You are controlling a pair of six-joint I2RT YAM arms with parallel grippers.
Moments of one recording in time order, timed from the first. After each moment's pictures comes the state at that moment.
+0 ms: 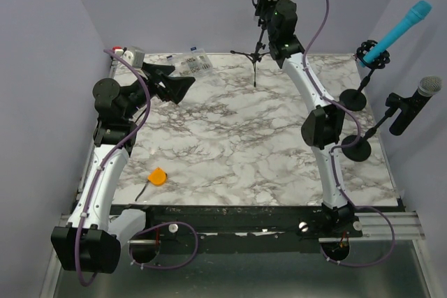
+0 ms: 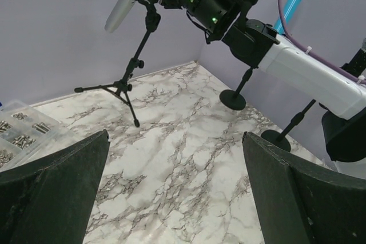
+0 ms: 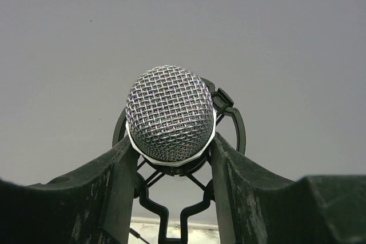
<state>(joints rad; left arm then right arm) -0.07 1.04 0.99 0.27 0.67 -0.45 0.37 2.44 2.55 0.15 0.28 -0.04</state>
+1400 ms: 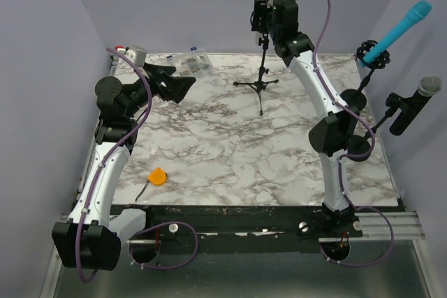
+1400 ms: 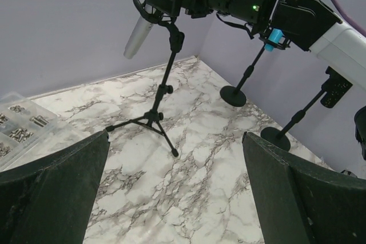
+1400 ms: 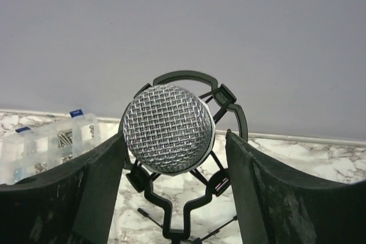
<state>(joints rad) -0.08 1.06 0.99 0.26 0.68 -0.45 0.40 2.23 2.44 -0.34 0.27 0.07</state>
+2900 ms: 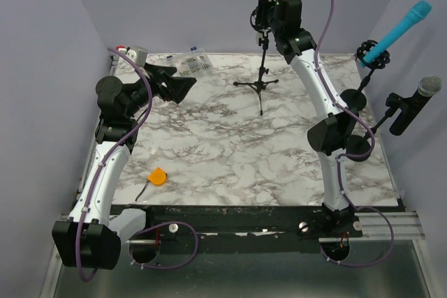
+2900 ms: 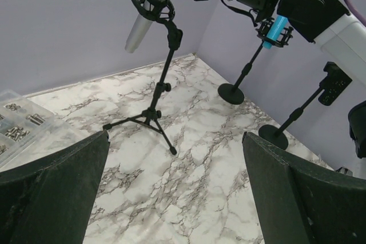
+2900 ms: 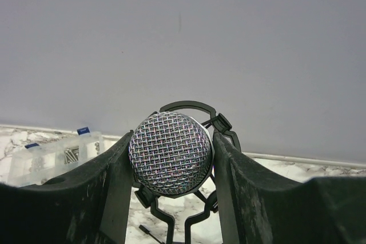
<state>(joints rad) -0.08 1.07 0.99 0.26 0.69 -0.46 0.40 2.27 2.55 -0.35 0.25 0.03</state>
